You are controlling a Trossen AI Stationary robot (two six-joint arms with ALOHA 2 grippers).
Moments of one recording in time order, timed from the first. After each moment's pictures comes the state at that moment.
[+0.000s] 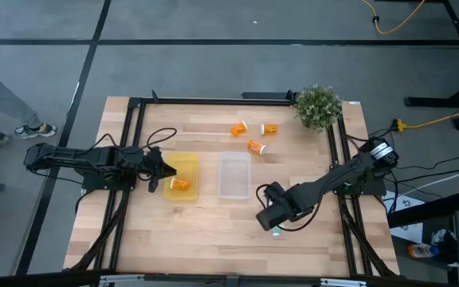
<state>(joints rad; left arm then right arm) 0.00 0.27 0.11 -0.33 -0.01 -0.41 0.50 1.75 1.34 -1.06 0.12 1.47</state>
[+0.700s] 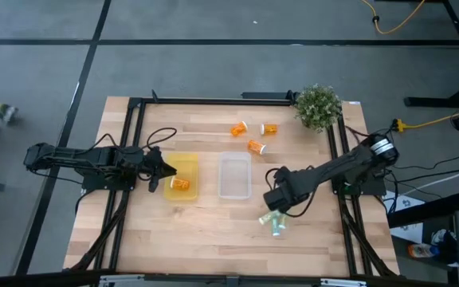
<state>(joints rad) 0.00 0.27 0.11 -0.33 -0.02 -0.41 0.39 1.72 1.33 -1.45 0.14 1.26</state>
